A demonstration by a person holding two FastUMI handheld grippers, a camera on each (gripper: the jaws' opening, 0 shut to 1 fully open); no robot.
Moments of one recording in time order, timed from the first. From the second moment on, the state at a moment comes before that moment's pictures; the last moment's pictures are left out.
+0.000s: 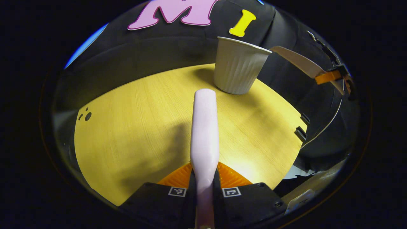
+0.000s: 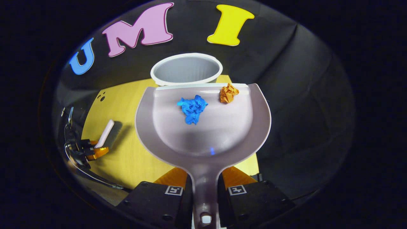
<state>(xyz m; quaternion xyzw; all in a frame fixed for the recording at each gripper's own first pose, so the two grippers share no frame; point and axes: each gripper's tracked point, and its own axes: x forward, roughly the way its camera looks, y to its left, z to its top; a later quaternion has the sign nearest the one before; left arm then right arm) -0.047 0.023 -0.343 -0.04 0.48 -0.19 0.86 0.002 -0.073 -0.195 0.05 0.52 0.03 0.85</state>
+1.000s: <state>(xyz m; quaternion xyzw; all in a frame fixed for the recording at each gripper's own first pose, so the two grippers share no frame) -0.076 0.036 -0.363 -0.06 0.49 -0.18 0.85 0.136 -0.131 -0.180 -0.18 0.62 0.06 0.76</state>
